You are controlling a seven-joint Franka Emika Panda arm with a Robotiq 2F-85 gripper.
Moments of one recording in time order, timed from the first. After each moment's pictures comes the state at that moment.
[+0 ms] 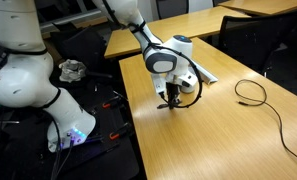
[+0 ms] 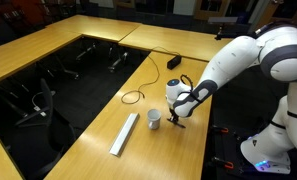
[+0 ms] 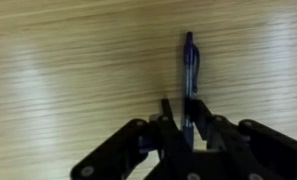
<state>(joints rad) -0.12 0.45 -0.10 -2.32 0.08 2.59 -0.02</state>
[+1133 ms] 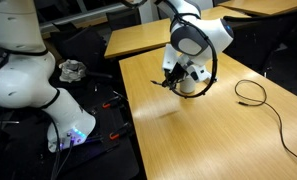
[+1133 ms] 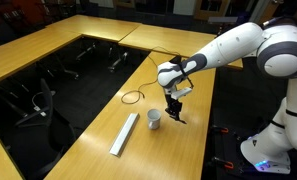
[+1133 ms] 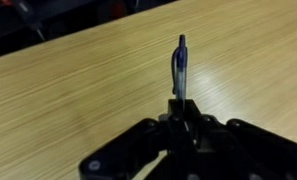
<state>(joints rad) -0.21 0.46 -0.11 -1.98 0.41 1.81 0.04</state>
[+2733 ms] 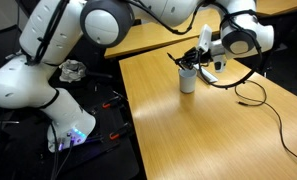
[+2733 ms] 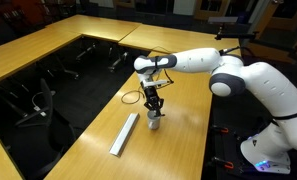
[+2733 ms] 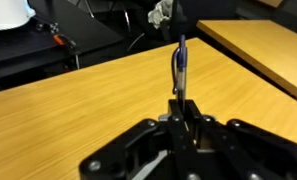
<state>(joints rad) -0.27 1.01 -0.09 -1.06 0.71 1.09 0.35</state>
